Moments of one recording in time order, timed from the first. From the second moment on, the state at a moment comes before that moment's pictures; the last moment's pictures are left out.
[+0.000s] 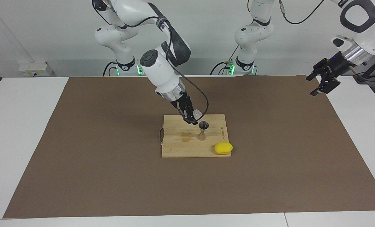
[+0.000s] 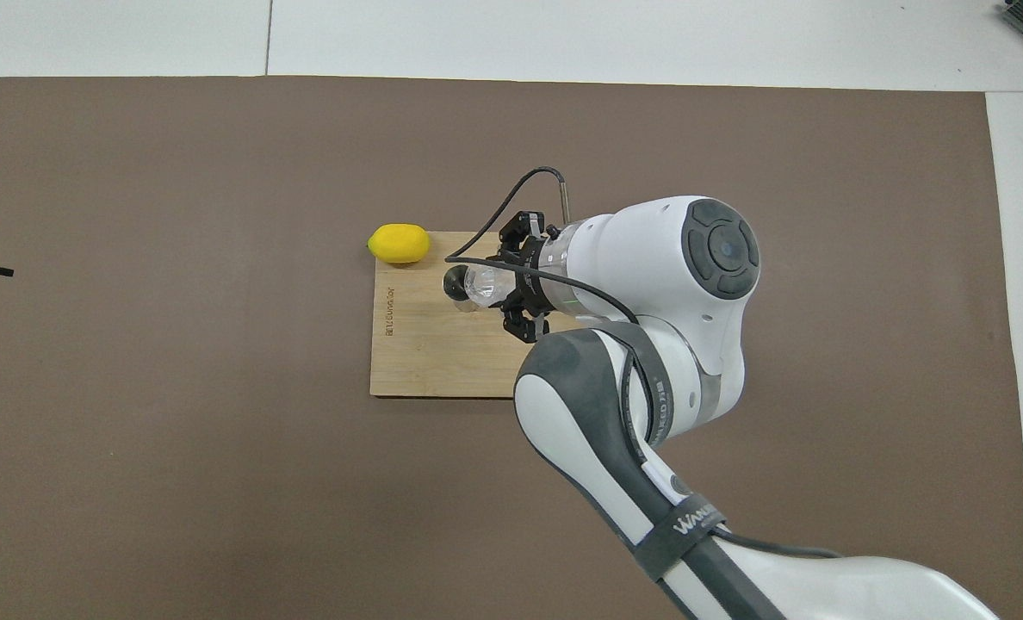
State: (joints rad) left arm 0.35 -0.06 -0.12 -1.73 -0.31 1.58 2.14; right arm 0.57 0.29 -0.05 -1.75 0.47 2.33 1.75
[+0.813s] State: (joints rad) left arm 0.22 -0.19 -0.12 -1.76 -0.15 1.55 1.37; right arm 0.57 0.33 -0.05 -1.67 0.36 2.28 1.87
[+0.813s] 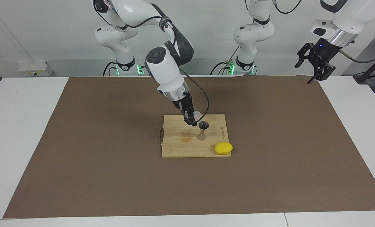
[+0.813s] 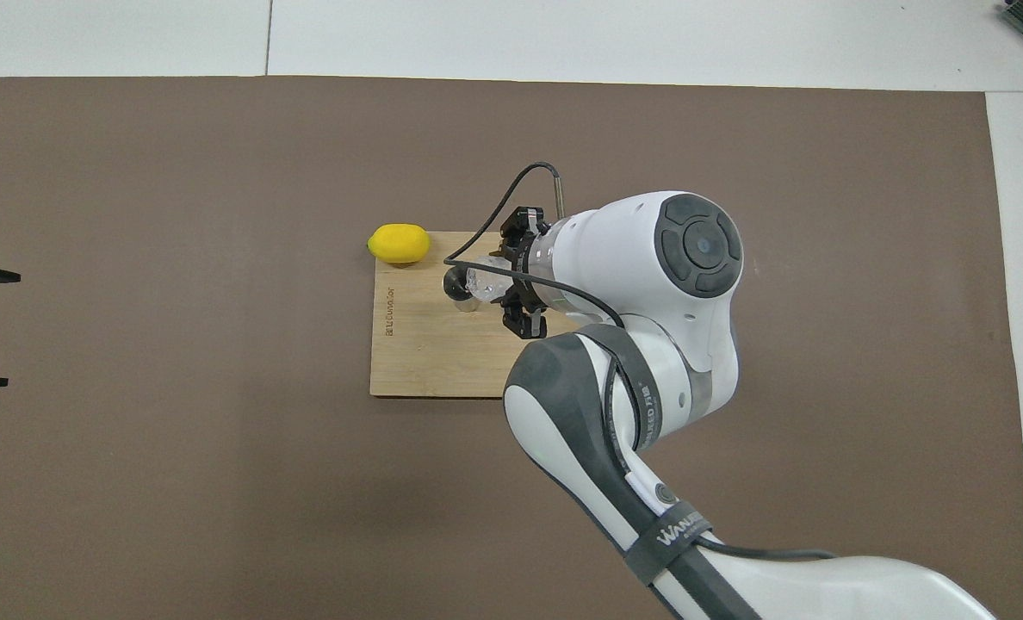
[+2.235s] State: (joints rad) left arm 0.22 -0.27 -0.12 -1.81 -0.12 1.53 0.70; right arm 0.60 0.36 -0.05 -1.63 0.21 2.26 1.97
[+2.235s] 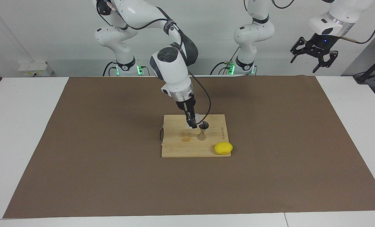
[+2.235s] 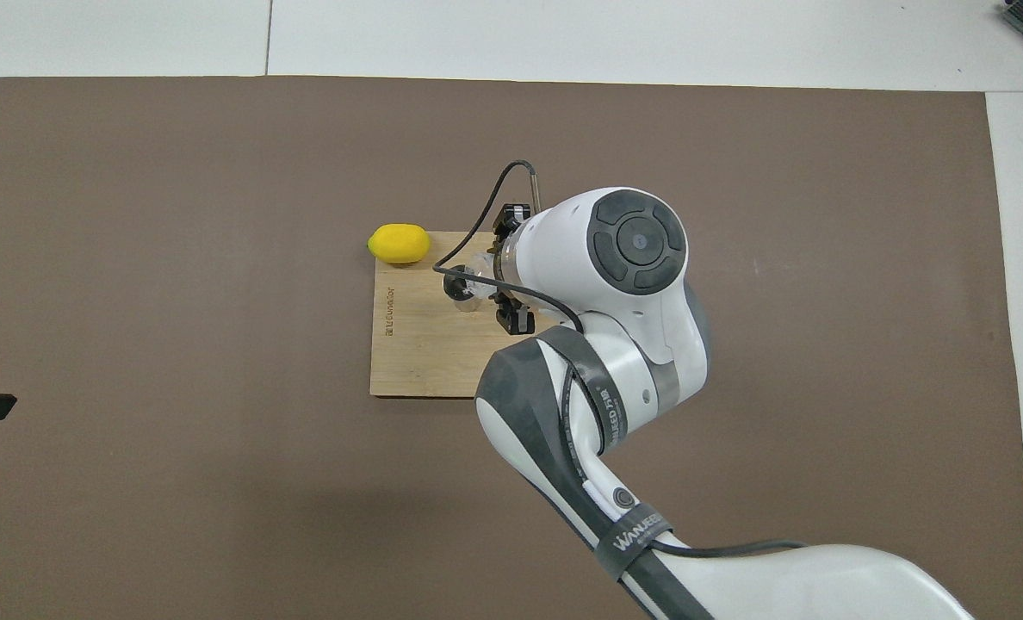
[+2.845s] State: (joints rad) left arm 0.21 -0.27 -0.12 -1.81 -0.08 1.58 0.32; right arm 0.61 0.39 -0.05 -1.58 0.19 2.25 2.02
